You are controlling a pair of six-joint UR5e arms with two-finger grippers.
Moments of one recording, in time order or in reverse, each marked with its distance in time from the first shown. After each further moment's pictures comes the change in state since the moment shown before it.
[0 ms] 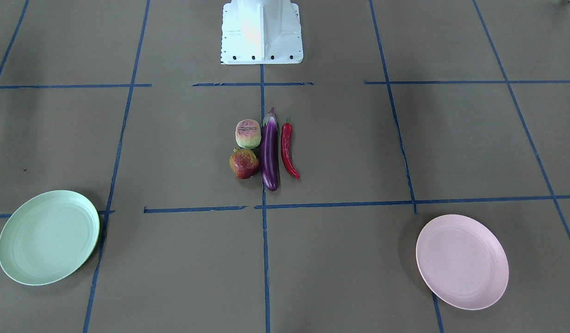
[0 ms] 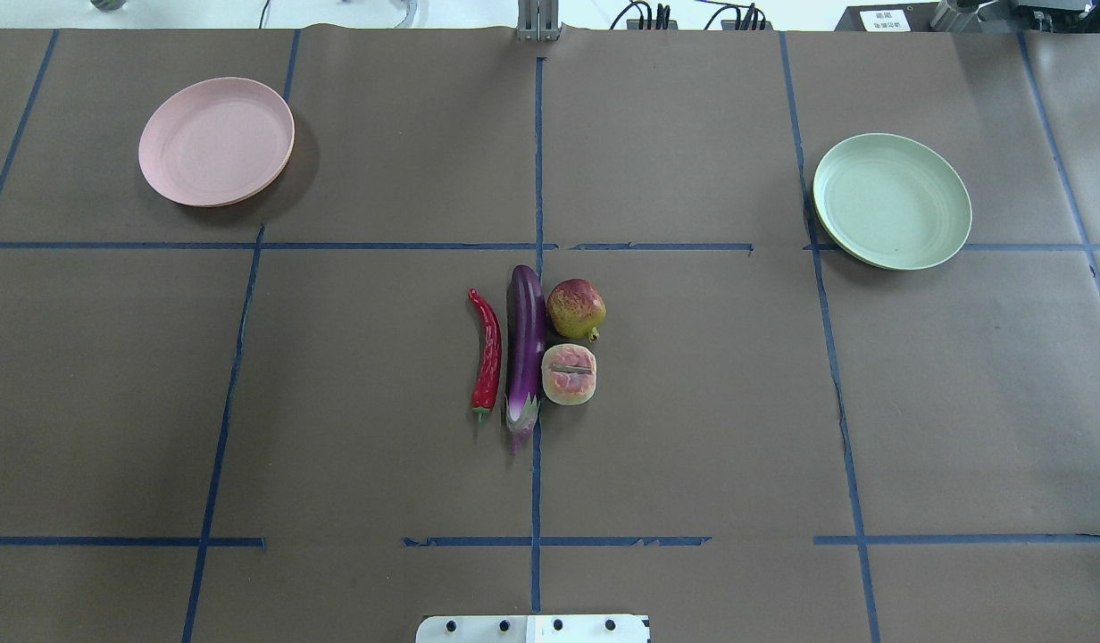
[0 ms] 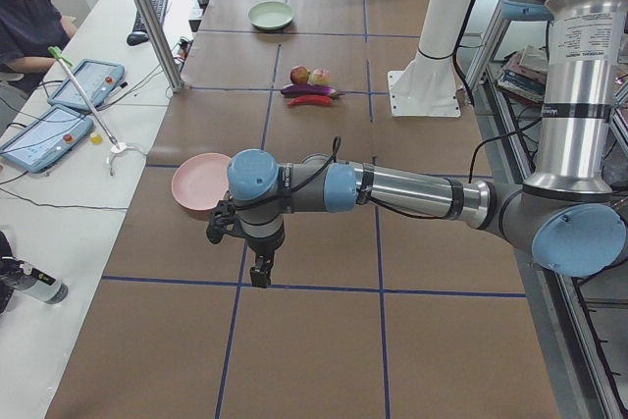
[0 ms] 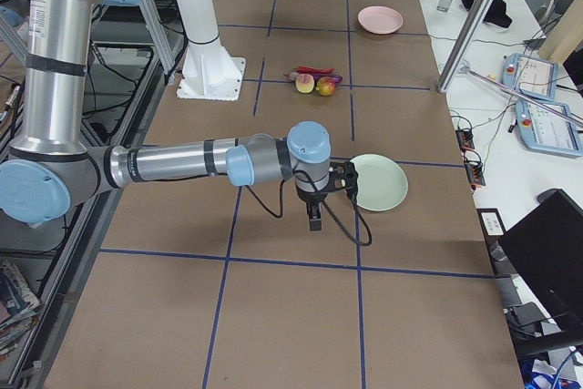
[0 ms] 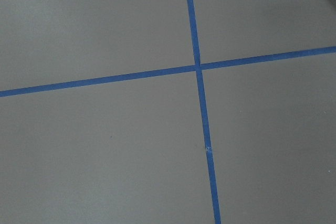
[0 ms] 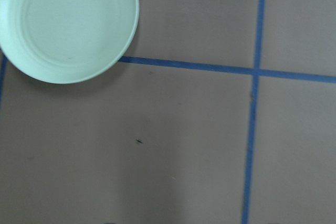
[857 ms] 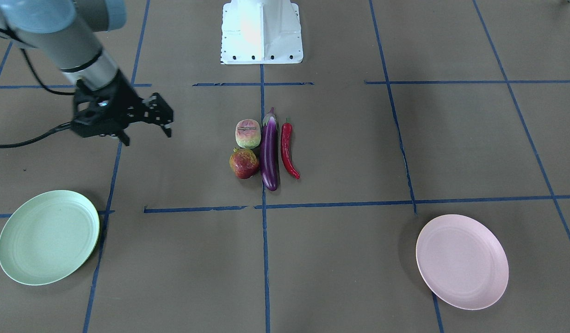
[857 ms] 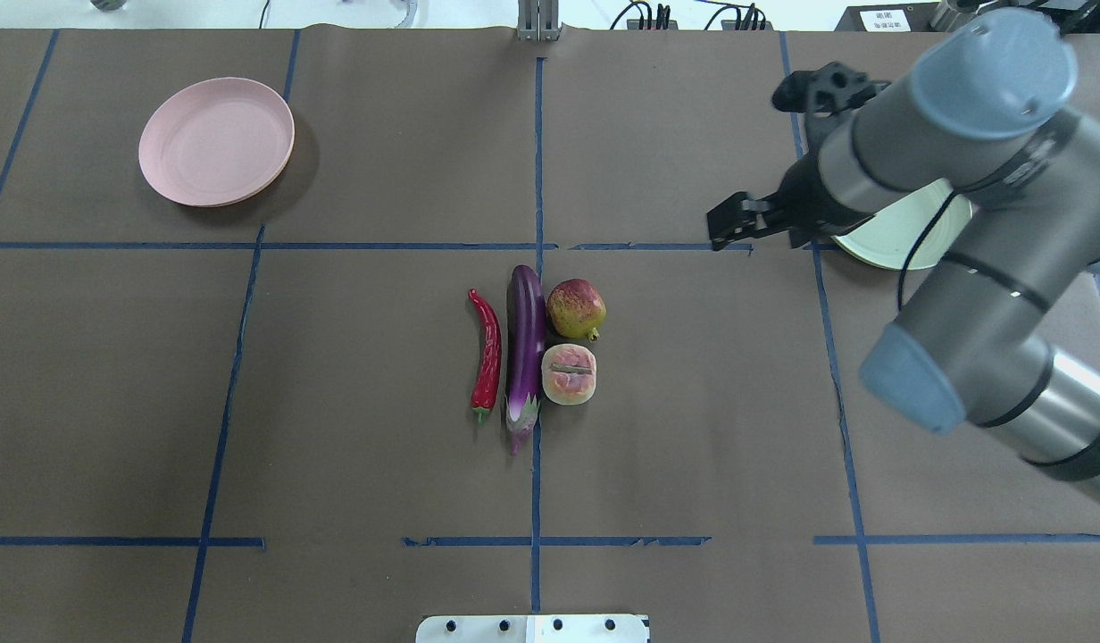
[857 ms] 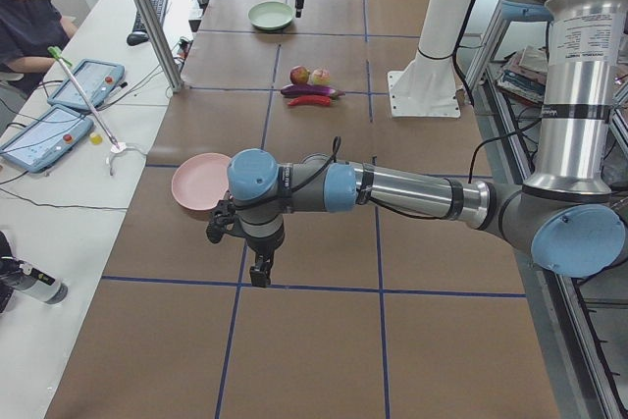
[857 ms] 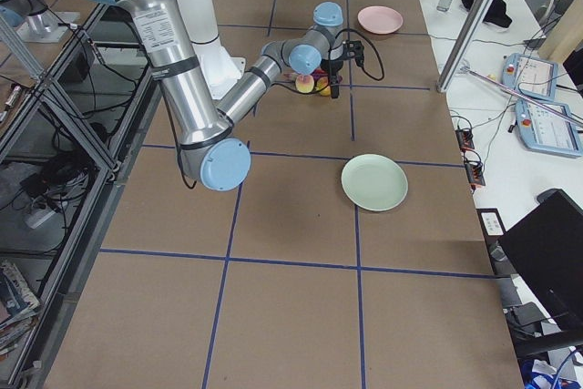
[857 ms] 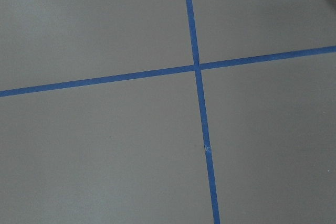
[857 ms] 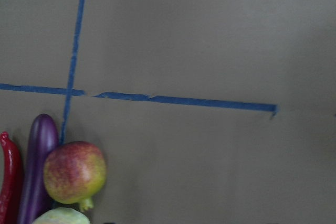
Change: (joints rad) left arm 0.001 -0.001 -0.001 -0.001 -0.001 0.000; right arm -0.700 0.576 0.015 -0.016 -0.415 0.877
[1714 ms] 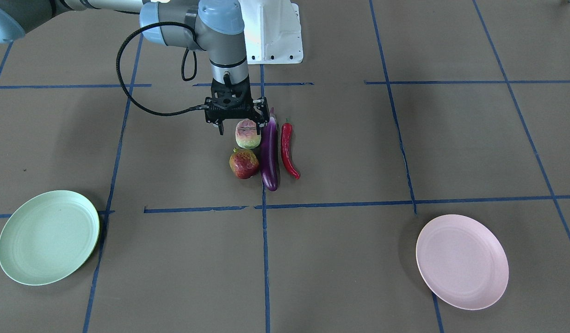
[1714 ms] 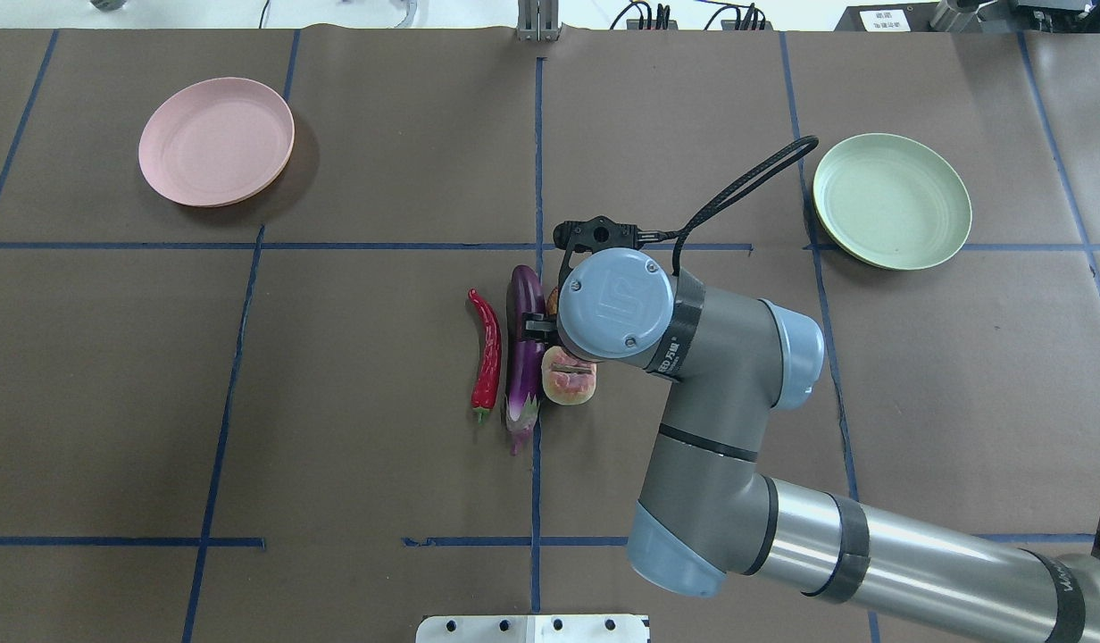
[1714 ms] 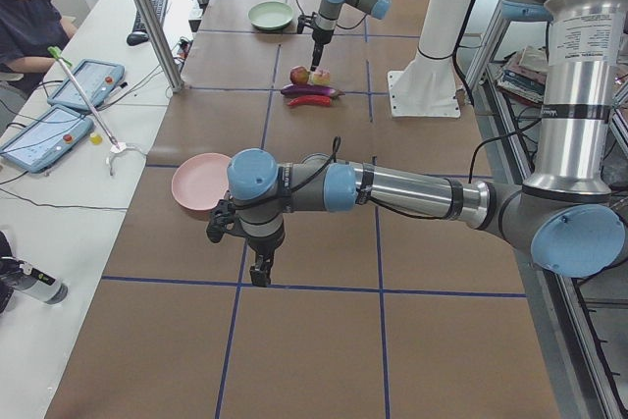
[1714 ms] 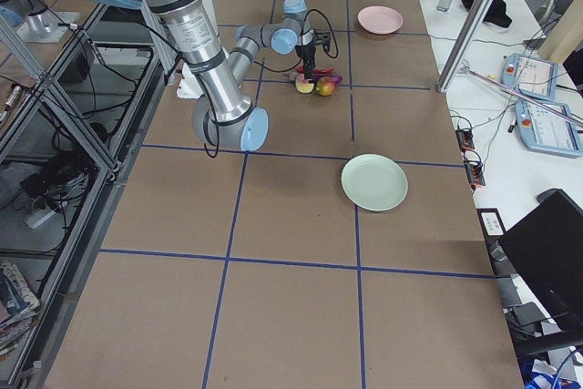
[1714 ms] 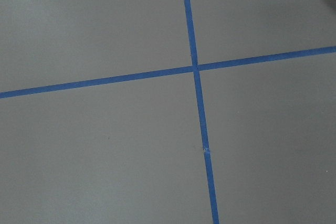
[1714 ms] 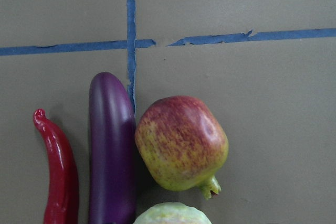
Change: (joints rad) left arm 0.004 0.001 0.000 0.001 -0.001 0.000; right arm -0.295 0.243 -0.232 -0.076 -0.345 0.264
